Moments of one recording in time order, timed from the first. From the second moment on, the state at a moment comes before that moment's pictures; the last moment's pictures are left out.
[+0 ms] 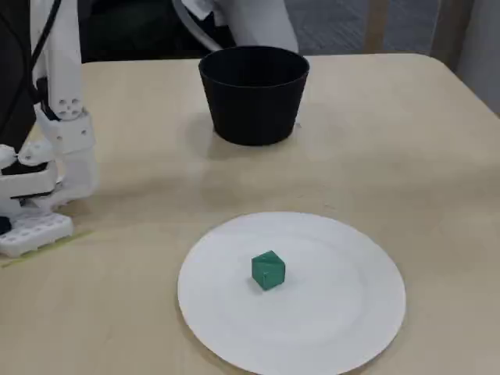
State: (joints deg) arm -30.4 82.6 39.3 90.5 -4.9
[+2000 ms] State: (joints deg) arm -14.2 111.4 91.8 69.5 -13.7
